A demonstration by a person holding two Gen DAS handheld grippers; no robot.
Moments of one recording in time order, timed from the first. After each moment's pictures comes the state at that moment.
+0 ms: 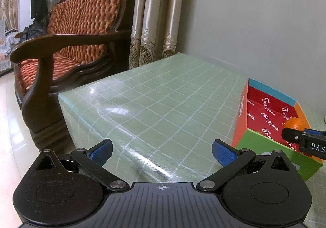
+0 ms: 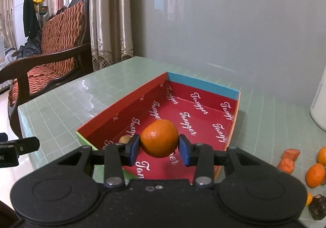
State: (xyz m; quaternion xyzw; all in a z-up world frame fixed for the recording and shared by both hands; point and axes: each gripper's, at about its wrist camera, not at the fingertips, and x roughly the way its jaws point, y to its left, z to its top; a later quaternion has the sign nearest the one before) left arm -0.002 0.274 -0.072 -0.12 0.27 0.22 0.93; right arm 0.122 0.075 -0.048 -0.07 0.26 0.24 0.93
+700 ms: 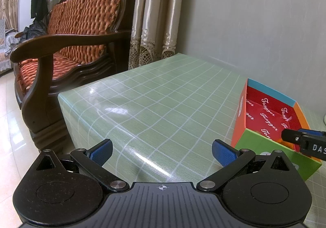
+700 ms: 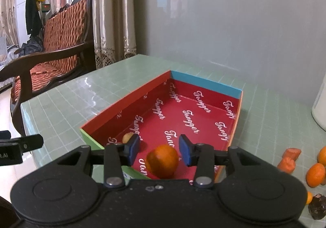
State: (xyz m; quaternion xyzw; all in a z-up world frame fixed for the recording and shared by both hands) left arm -0.001 0.271 -0.072 -0.12 0.27 0.22 0.93; right arm 0.117 0.073 -0.043 -0.07 0.26 0.25 0.93
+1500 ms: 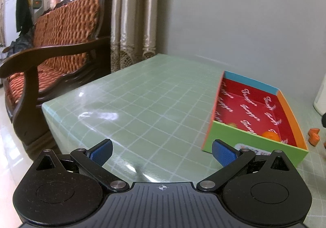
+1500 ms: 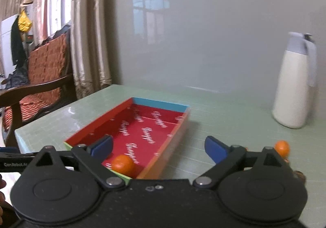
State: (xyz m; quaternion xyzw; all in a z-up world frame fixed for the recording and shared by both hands) left arm 0.009 0.230 -0.069 -0.07 0.27 0.19 0.94; right arm 0.084 -0.021 -0.022 -0.02 0.19 0.18 0.96
